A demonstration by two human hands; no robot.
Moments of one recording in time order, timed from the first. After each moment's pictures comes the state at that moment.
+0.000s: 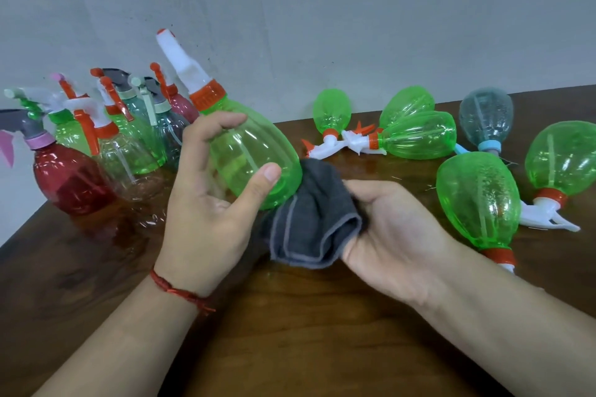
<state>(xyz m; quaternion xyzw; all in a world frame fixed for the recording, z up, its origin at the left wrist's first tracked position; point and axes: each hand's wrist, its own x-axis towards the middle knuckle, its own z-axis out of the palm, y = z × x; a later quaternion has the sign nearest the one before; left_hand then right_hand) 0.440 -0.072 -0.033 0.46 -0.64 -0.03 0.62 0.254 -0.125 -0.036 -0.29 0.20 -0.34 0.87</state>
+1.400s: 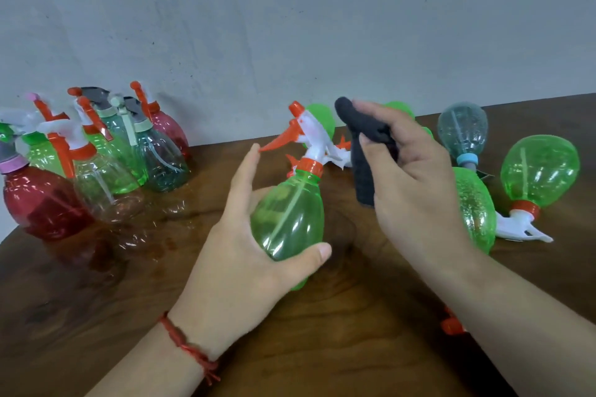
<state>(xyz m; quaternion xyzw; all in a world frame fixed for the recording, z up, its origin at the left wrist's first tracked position) 0.403 -0.059 -0.040 0.61 -0.61 -0.20 0.46 0.227 -0.155 -0.016 -0.63 0.32 -0.61 0.35</state>
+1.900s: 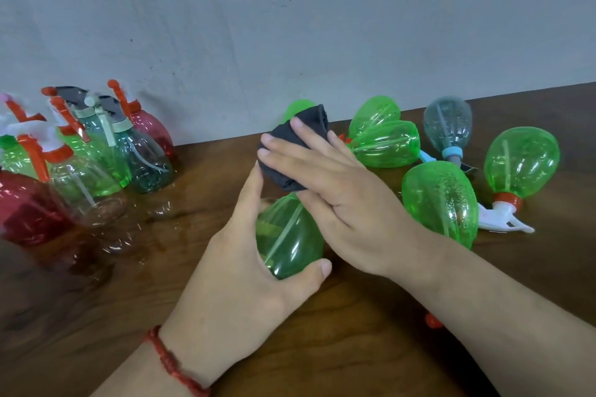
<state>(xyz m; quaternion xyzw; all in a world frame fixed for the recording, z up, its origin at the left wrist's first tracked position) 0.385 -0.052 -0.041 0.62 -0.65 -0.18 0.40 0.226 -0.159 -0.029 -0.89 0.23 -0.37 0.13</state>
